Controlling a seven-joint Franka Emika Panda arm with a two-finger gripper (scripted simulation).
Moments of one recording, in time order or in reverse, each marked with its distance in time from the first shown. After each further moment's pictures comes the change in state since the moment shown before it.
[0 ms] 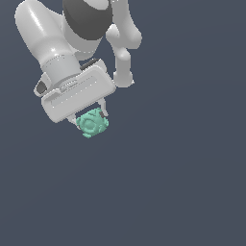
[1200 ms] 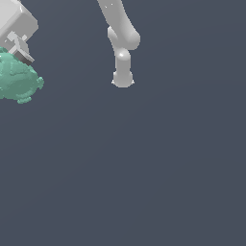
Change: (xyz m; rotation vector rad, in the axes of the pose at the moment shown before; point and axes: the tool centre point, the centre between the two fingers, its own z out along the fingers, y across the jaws) arm 0.115 0.033 -0.141 0.337 0.220 -0.240
